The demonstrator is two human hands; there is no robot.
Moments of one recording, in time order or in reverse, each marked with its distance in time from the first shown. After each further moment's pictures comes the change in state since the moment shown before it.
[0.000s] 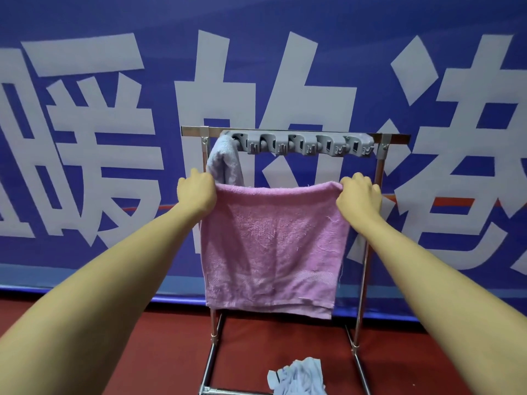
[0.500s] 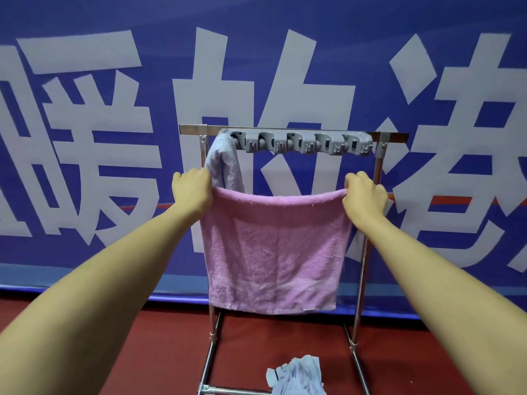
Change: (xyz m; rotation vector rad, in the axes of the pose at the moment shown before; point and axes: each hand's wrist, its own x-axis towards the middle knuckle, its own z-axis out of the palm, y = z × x) left_hand -0.002 -0.004 0.000 0.049 0.102 0.049; right_hand 0.000 0.009 0.002 -0.004 0.048 0.023
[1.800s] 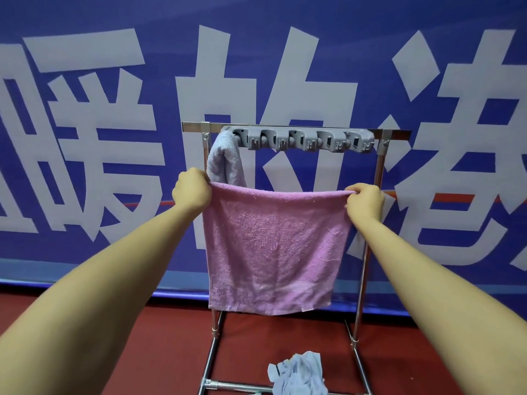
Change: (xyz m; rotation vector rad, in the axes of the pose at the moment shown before) left_hand -0.005 -0.006 0.005 -0.472 -0.003 -0.275; right_hand -0.009 0.006 0.024 0.678 0.024 0.391
